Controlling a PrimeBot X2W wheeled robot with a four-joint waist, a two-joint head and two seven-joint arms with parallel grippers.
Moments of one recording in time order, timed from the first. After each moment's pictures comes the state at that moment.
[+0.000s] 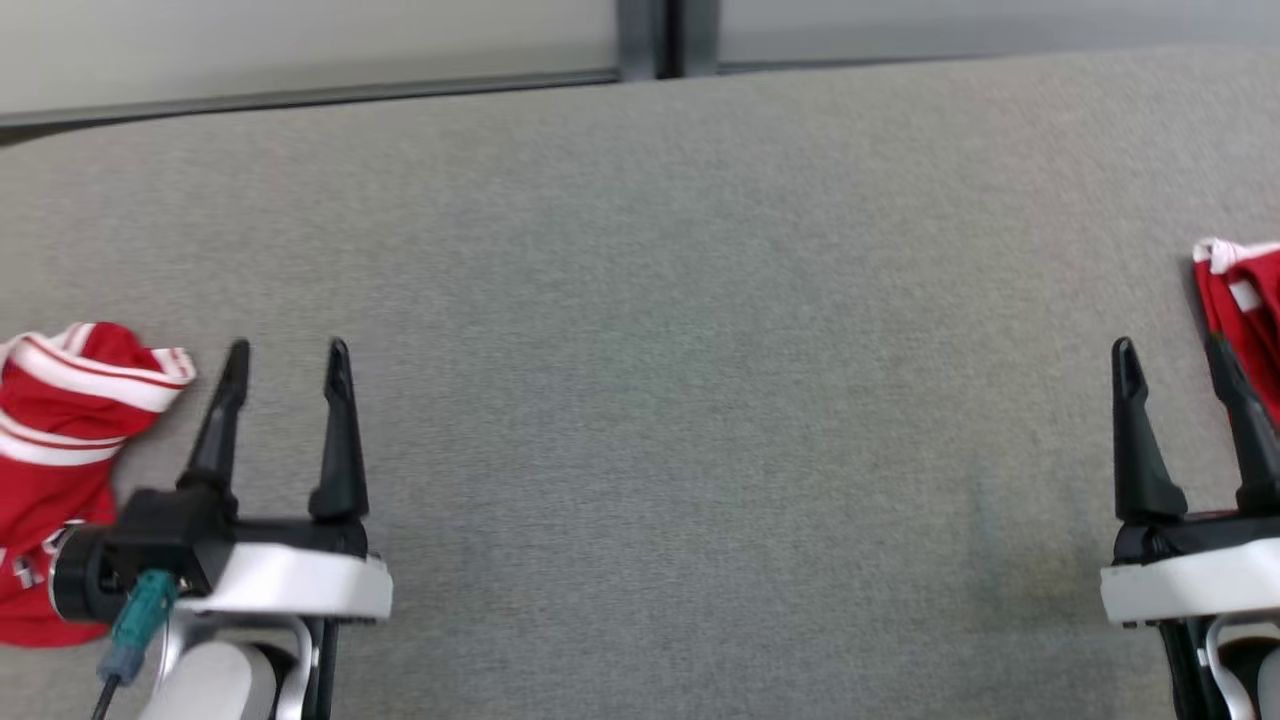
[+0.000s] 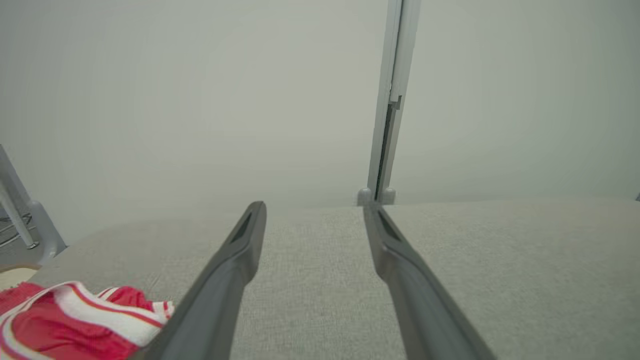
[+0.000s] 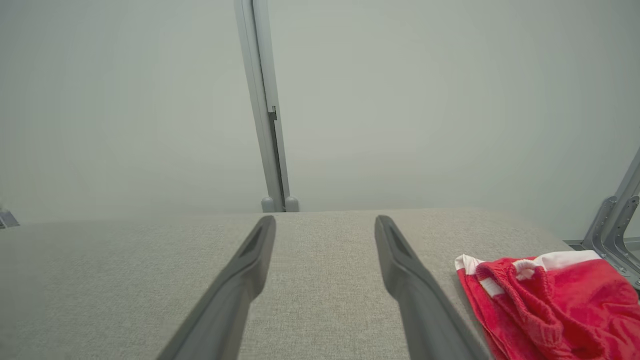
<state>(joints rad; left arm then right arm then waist) -0.16 0.33 -0.31 -0.05 -0.42 0.29 -0.22 -0.08 -0.14 -0.05 -0.10 0.22 0.13 -0.05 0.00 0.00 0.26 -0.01</state>
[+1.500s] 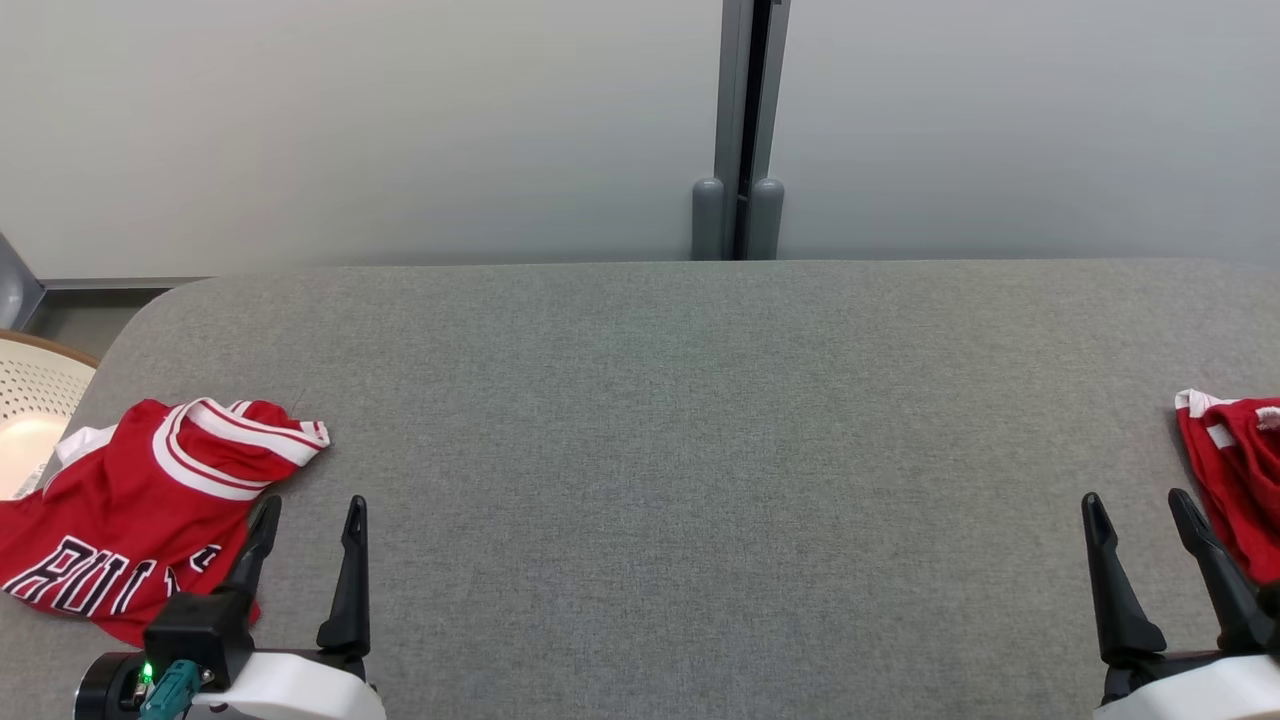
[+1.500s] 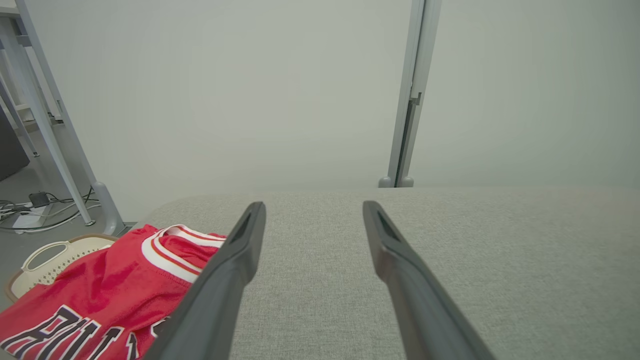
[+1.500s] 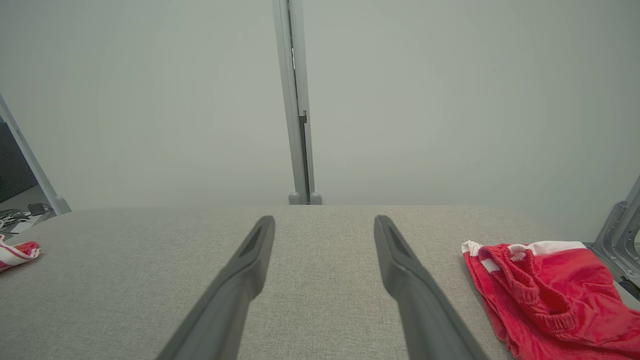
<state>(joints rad) 0.02 0.37 -0.35 0.03 -0.48 0.26 -0.20 0.16 -0.12 -0.05 -0.18 0.21 0.13 0.07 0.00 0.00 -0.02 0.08</state>
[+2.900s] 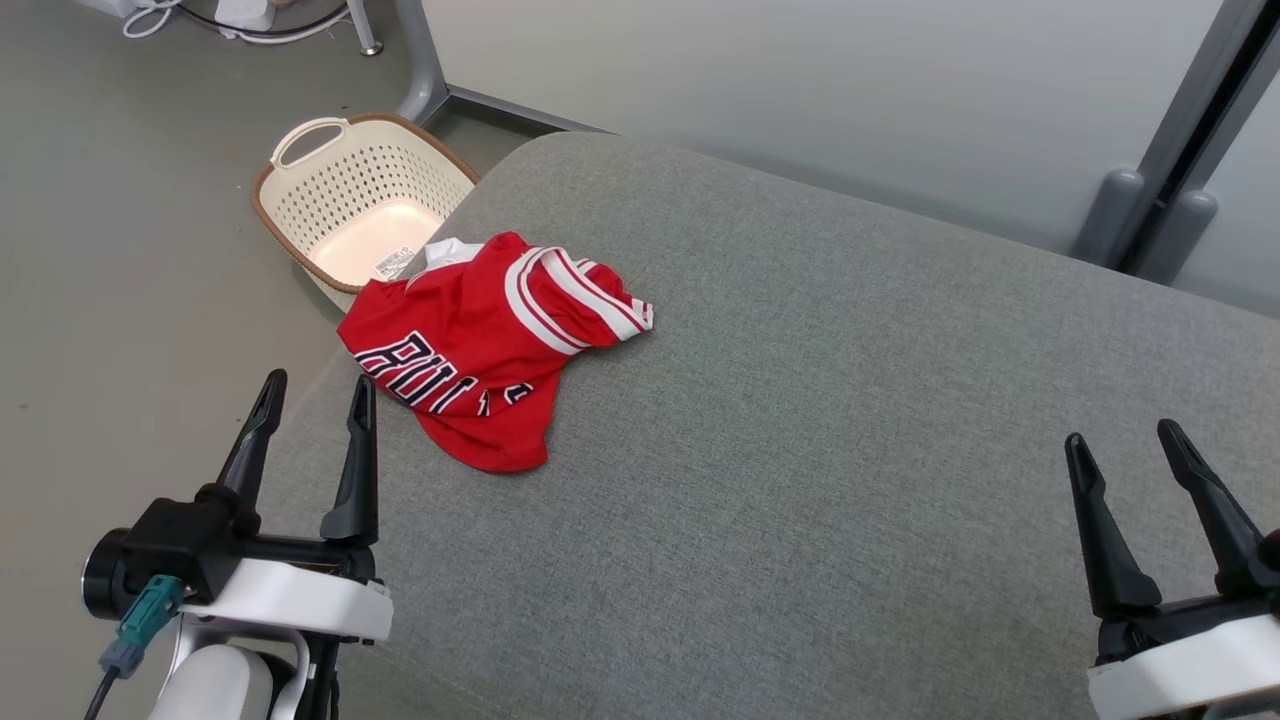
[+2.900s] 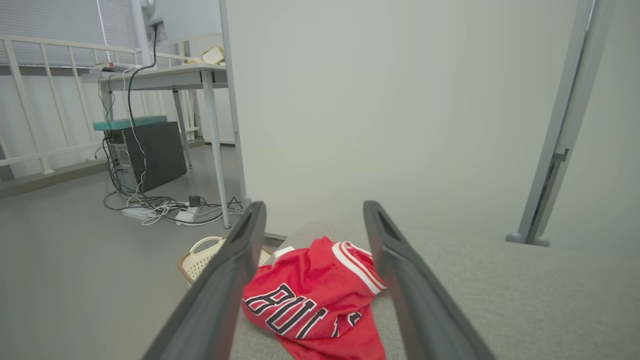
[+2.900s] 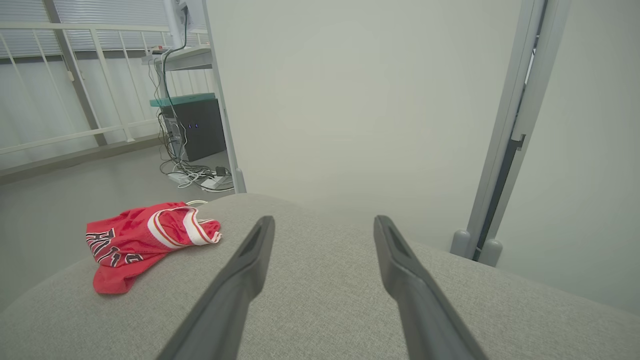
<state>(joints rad) -0.15 0.25 -0.21 0.11 -0.39 0.04 -0.26 0.12 -0.16 0.00 -0.30 0.20 0.13 0.12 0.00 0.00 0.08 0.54</state>
